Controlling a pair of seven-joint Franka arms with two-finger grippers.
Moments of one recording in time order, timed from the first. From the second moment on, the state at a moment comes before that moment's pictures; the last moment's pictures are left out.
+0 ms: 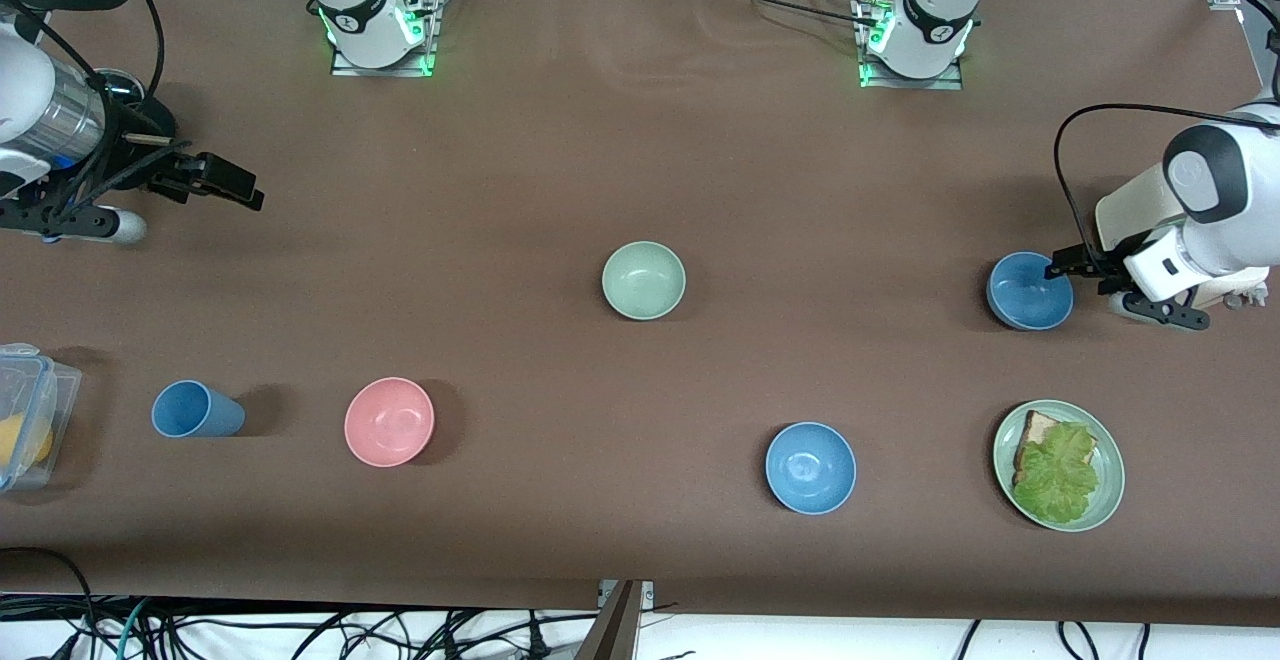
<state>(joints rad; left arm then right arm) 0.28 0.30 0.05 -2.13 -0.16 2.27 0.63 0.13 0.03 -0.07 -1.67 0.10 1.62 0.17</state>
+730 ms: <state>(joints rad) 0.33 0.35 0.07 -2.25 -0.25 2.47 0.78 0.13 0.03 -0.07 -1.68 0.04 1.62 0.17</state>
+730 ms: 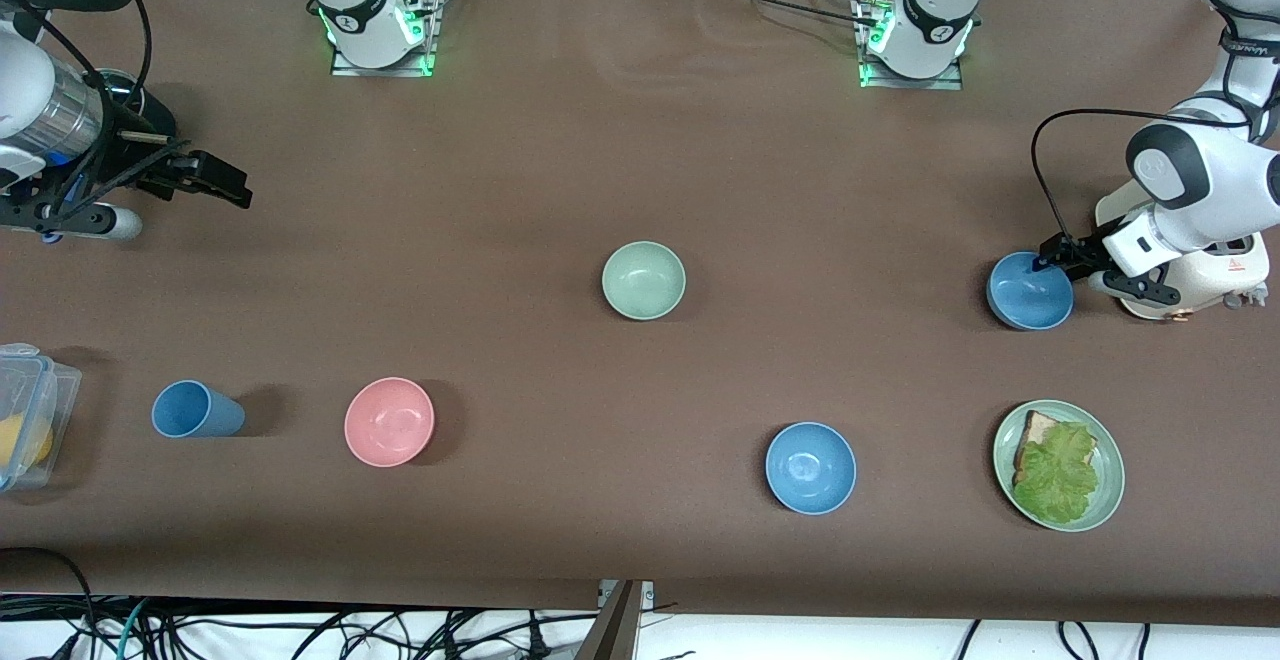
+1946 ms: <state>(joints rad) 0.20 0.34 -0.11 -1.98 -0.30 2.17 0.24 0.14 0.14 -0.05 -1.58 0.04 1.64 0.15</state>
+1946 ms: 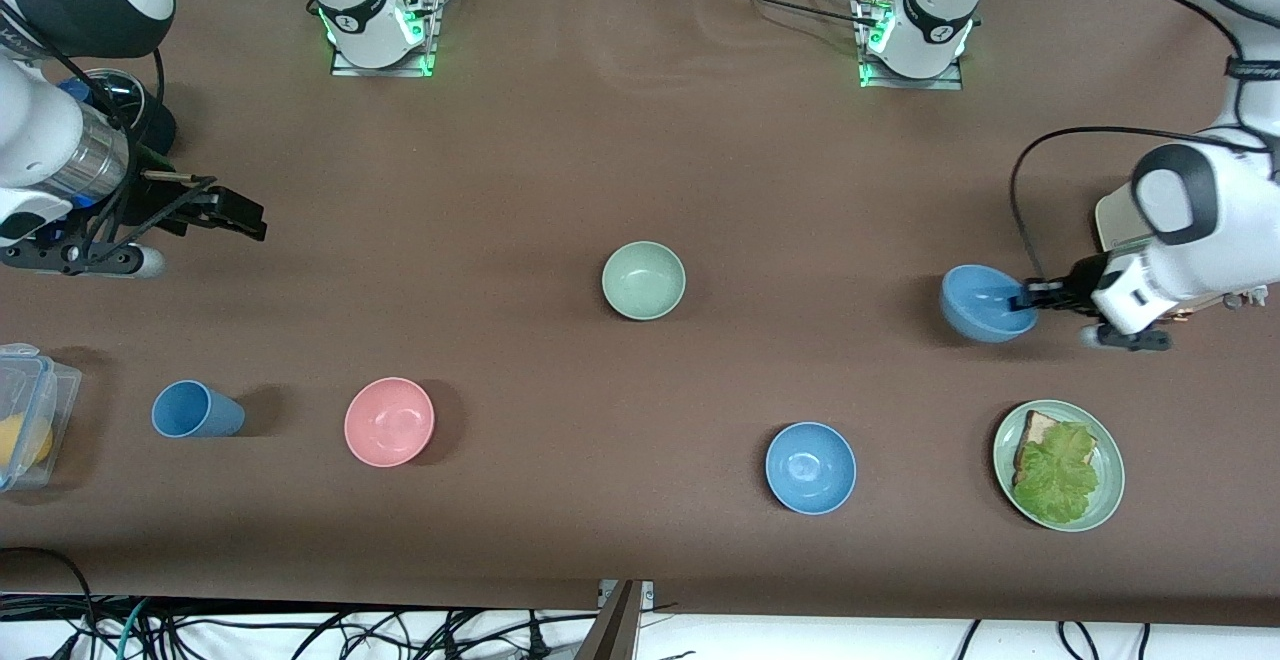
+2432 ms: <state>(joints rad) -0.18 0.45 -0.15 -1.81 -0.31 2.17 -0.34 0.14 0.14 -0.05 -1.58 0.04 1.64 0.15</state>
